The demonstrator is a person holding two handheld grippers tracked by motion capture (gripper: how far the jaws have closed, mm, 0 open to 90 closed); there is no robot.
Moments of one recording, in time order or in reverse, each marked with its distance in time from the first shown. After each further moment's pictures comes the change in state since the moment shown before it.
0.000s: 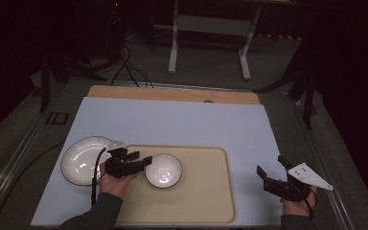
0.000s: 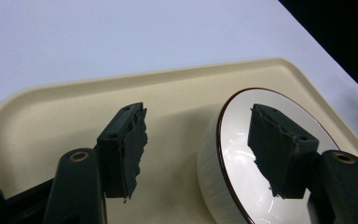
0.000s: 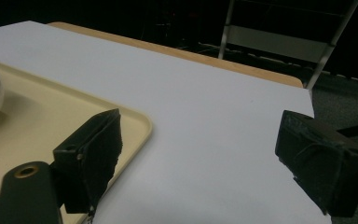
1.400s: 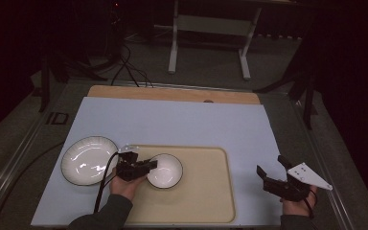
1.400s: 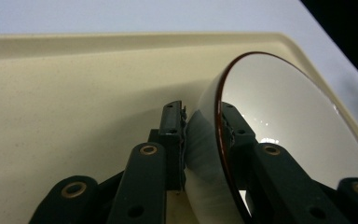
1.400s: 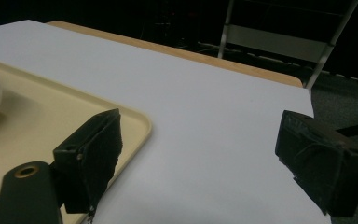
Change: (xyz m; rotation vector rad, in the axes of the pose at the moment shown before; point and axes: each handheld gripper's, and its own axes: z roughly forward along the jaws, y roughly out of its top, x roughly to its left) left arm -0.007 -0.016 0.033 0.082 -0.041 -0.050; right arm 0.000 0.000 0.001 0.003 -0.002 0.000
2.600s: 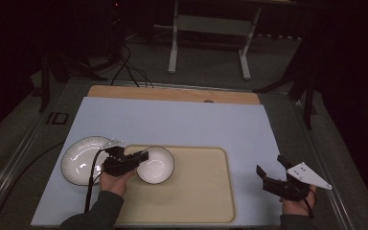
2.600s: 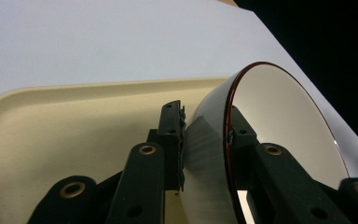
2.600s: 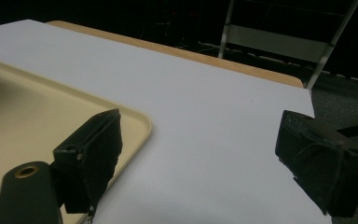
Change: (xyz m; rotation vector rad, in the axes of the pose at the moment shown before) left arm 0.013 0.013 -0.031 -0.123 -0.039 -0.034; right arm 0.000 0.000 0.001 0.002 0.002 -0.001
